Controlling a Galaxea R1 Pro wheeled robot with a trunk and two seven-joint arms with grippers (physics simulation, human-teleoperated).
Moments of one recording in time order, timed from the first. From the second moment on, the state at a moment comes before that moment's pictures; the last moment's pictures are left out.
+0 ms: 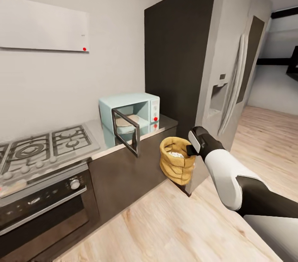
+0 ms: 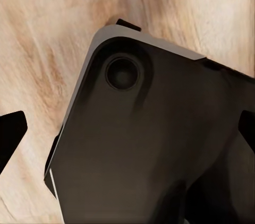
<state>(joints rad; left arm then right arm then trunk) 0.00 -0.01 -0.01 -0.04 0.40 -0.15 0.01 -1.21 0.10 -0.20 -0.37 0.11 0.99 -0.35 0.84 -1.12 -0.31</state>
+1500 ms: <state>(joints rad) 0.00 -0.01 -0.01 -0.04 0.40 -0.15 0.01 -1.21 0.12 -0.20 -0.37 0.11 1.02 -0.35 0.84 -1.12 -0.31</state>
